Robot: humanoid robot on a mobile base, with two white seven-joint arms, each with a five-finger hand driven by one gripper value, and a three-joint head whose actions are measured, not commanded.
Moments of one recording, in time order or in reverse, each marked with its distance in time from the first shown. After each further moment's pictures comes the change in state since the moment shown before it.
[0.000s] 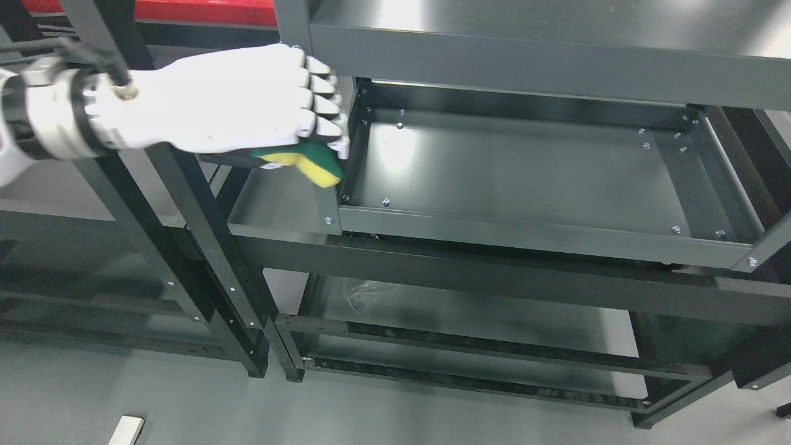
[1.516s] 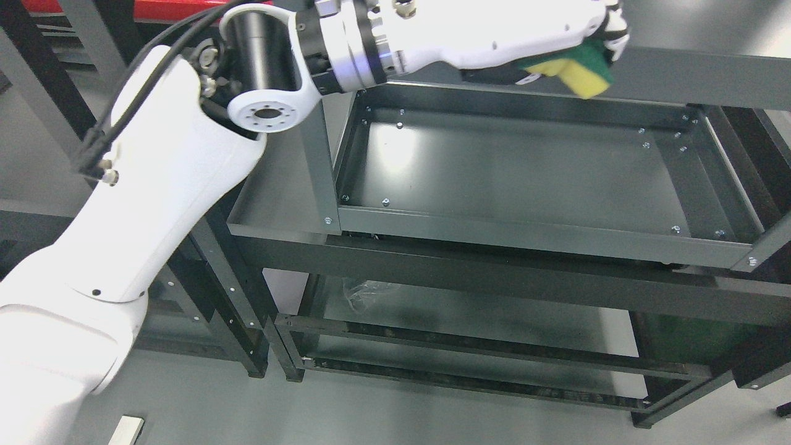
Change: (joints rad) left arm -0.272 -0.656 -0.217 0.286 -0.365 0.235 0.318; right arm 0.000 0.000 0.000 0.000 0.000 0.000 0.000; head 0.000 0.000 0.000
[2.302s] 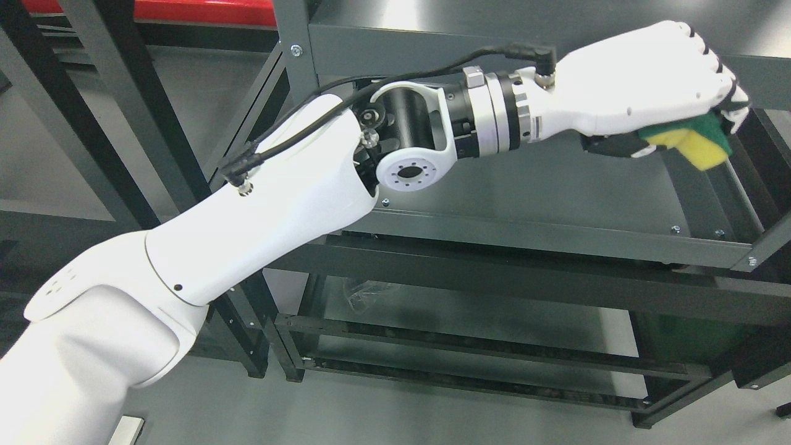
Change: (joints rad) left arm -0.052 -0.124 -0.333 0.106 0.171 0.158 0.128; right arm 0.000 0.000 0.000 0.000 0.000 0.000 0.000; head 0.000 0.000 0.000
